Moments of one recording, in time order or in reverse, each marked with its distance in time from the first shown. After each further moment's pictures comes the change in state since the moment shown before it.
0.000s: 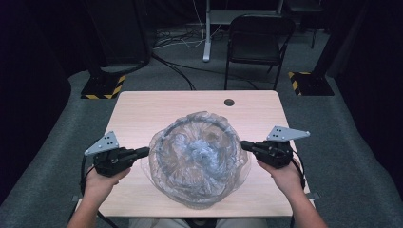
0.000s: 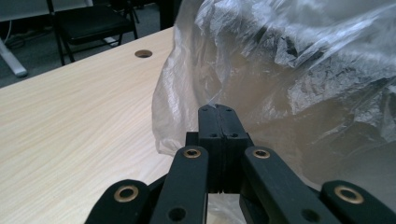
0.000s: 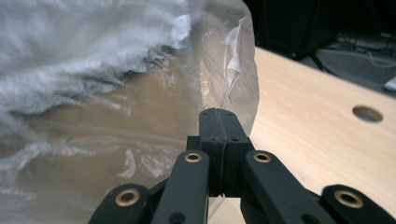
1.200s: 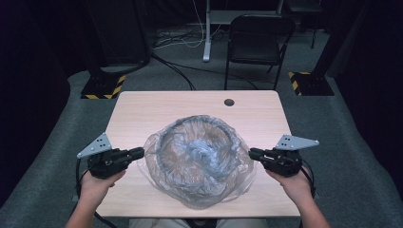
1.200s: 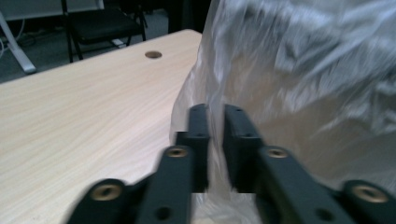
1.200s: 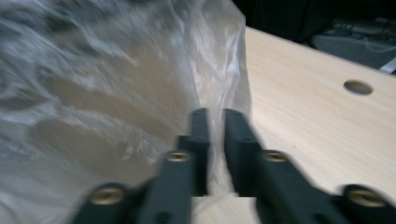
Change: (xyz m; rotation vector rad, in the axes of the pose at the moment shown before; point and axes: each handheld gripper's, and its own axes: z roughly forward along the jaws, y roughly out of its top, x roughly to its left) left arm 0.005 -0.006 -0.014 -0.056 0.029 -0.043; right arm -0.002 -0.021 -0.021 0.024 -0.023 0.001
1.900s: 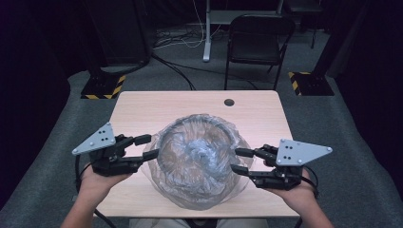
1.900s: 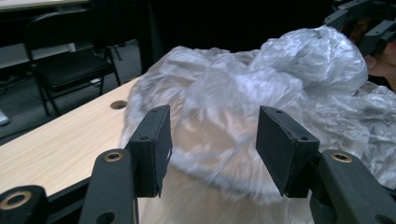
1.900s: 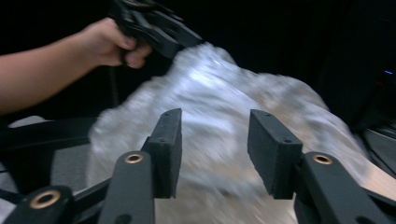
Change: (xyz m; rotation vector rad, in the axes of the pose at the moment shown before) left arm -0.058 0.066 0.002 -0.056 -0.120 0.126; right arm 0.083 0.069 -0.034 -0.187 0.259 -0.256
